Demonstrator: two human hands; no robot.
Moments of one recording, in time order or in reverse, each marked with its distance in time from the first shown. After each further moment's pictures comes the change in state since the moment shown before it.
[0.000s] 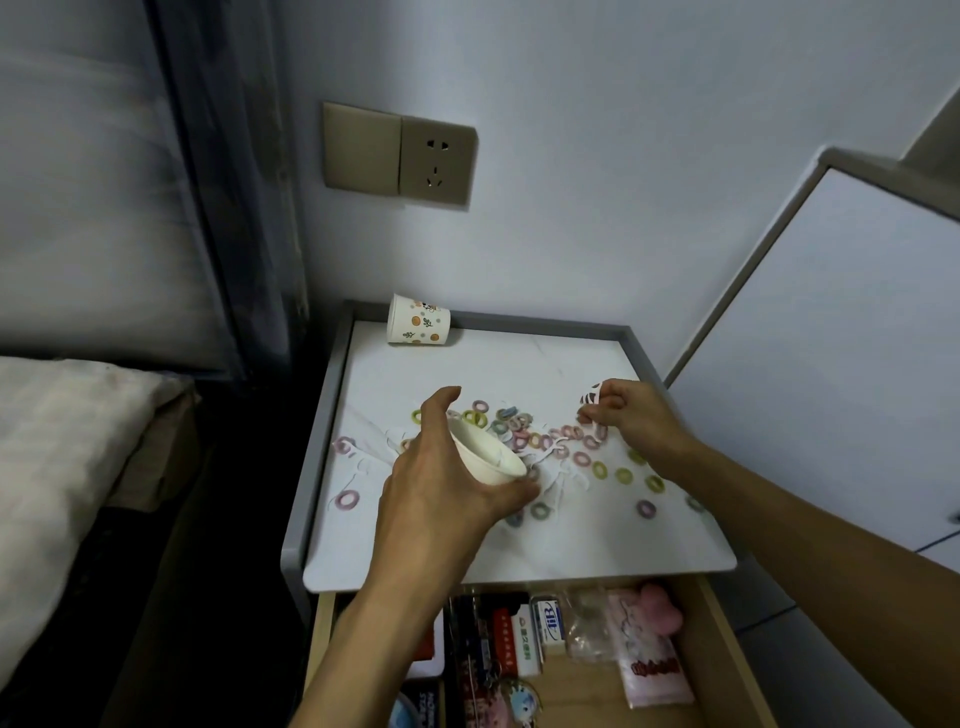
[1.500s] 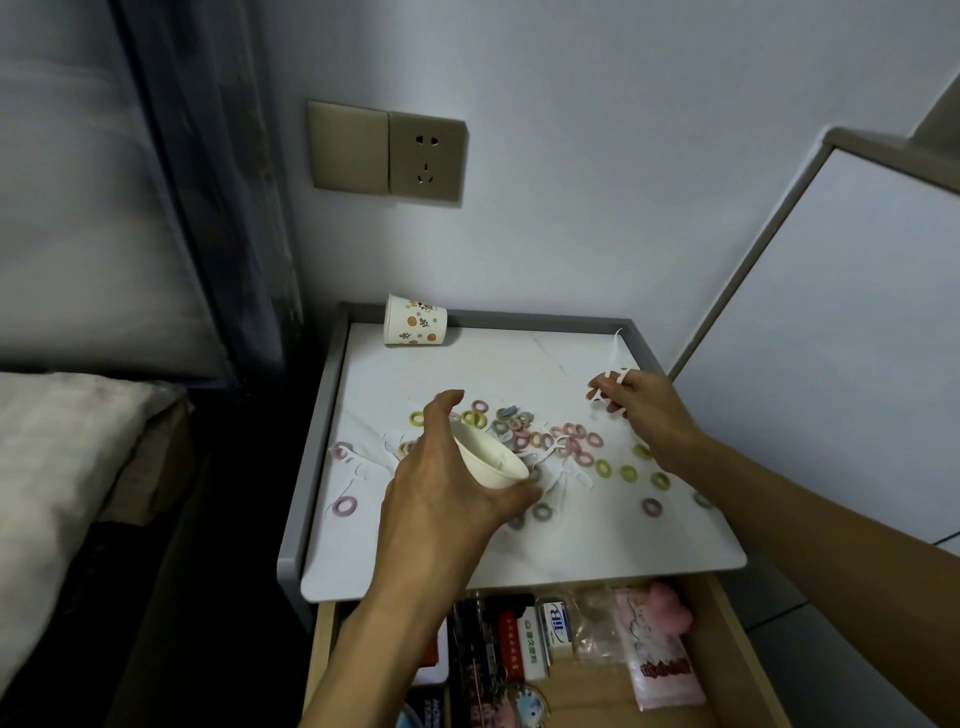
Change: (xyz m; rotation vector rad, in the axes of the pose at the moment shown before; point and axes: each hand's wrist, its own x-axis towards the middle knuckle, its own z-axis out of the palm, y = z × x) left_hand 0.005 -0.003 0.008 0.045 0.005 0.044; right_hand 0.010 0.005 -0.001 0.148 0.137 -0.019
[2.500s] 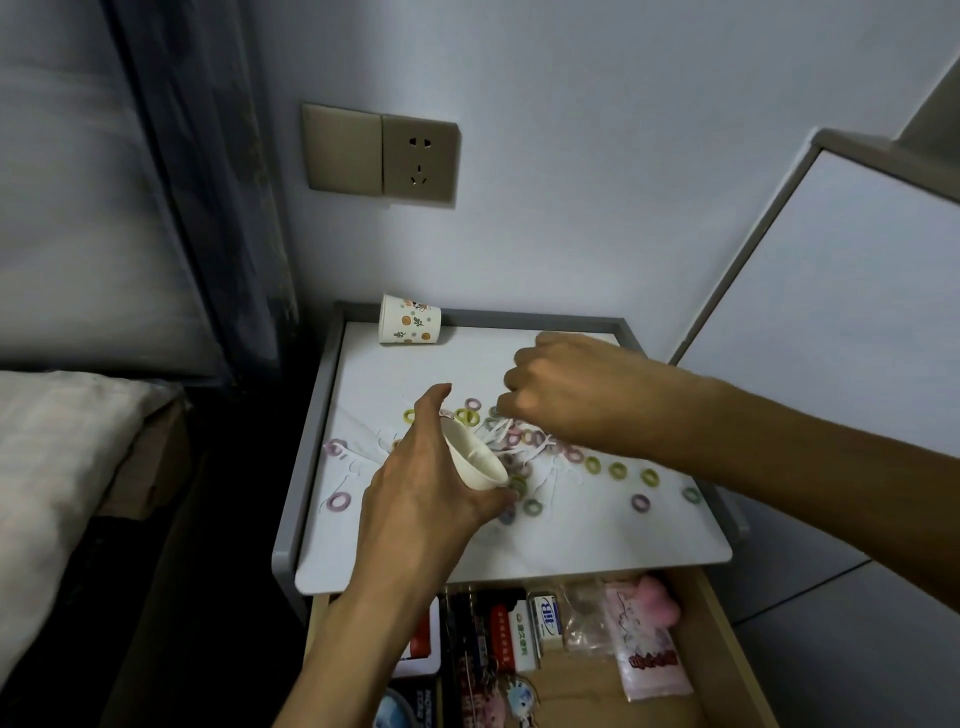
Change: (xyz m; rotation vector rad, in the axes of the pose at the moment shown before) left_hand 0.000 -0.002 -0.002 0.153 -0.008 0.028; right_hand -0.084 -0.149 0.012 -1.477 -0.506 -1.297
